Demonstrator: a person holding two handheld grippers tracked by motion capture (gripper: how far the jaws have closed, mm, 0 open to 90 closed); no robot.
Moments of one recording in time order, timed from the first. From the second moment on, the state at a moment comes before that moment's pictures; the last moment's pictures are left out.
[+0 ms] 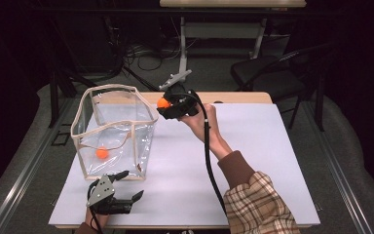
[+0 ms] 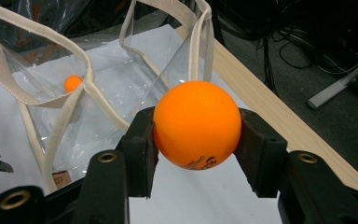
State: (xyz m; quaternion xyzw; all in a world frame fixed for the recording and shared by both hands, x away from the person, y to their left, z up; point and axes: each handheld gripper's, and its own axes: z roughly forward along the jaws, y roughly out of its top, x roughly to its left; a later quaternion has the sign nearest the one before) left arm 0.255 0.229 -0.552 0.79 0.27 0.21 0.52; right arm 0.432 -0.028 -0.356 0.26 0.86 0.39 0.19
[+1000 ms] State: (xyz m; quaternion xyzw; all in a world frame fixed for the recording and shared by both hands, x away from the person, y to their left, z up) left arm 0.255 0.230 -0.552 0.79 0.27 0.21 0.52; right arm 0.438 0.001 -0.354 0.25 0.87 0.39 0.19
